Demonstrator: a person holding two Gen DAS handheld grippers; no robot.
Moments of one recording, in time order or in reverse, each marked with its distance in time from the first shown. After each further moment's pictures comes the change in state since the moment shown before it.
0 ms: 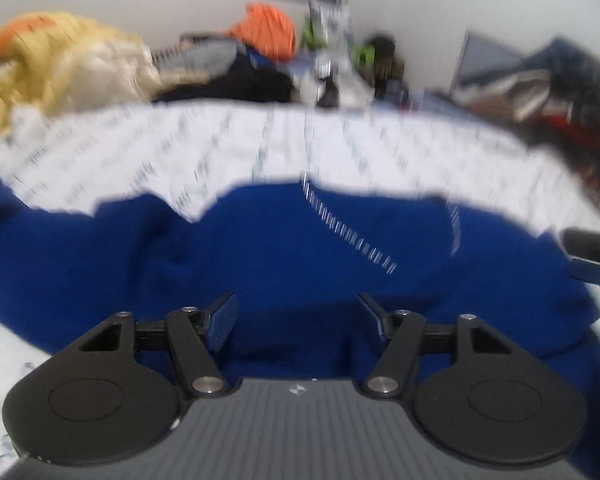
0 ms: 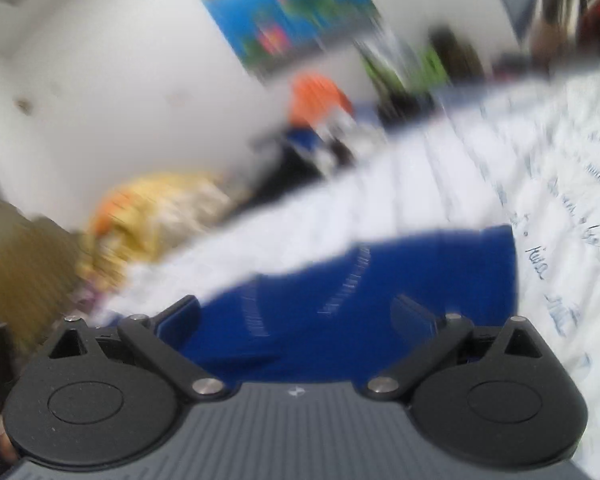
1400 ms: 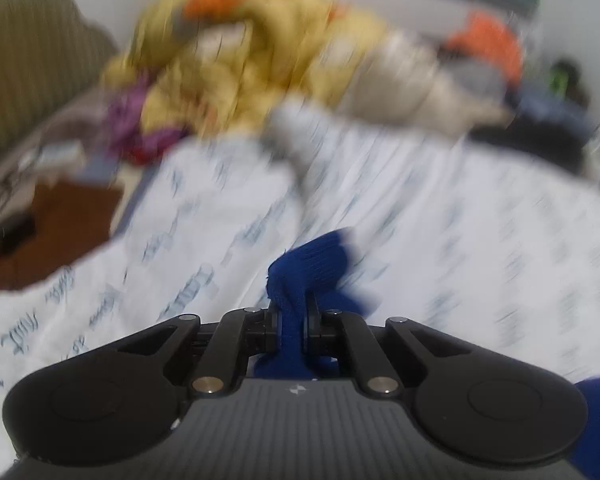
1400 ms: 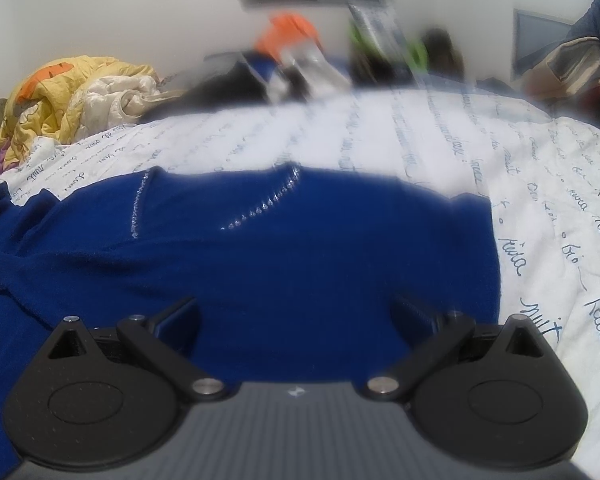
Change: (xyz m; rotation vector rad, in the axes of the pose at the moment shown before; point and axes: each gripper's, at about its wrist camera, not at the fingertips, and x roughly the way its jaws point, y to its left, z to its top) left arm 0.013 0.294 0.095 -0.194 -0.063 0.433; right arm 0.028 0.009 -0.035 -0.291 0.042 -0.190
